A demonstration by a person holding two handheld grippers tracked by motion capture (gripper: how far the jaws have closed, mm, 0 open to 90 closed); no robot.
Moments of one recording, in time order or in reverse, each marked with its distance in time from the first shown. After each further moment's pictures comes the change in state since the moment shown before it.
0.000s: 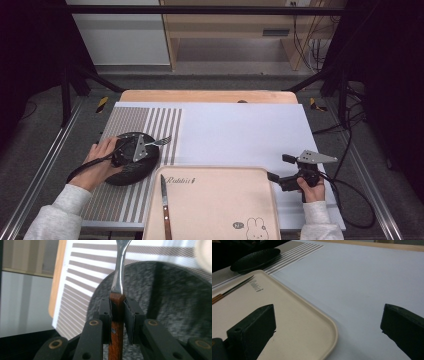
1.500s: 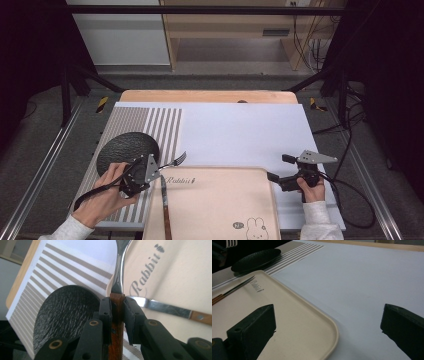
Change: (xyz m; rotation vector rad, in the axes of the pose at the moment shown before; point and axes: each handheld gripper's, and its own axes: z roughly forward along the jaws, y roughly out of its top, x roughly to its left) left arm -0.061 0.052 -0.065 -0.030 -0.150 -0.278; right arm 0.000 0.000 0.000 -0.002 0.002 0.002
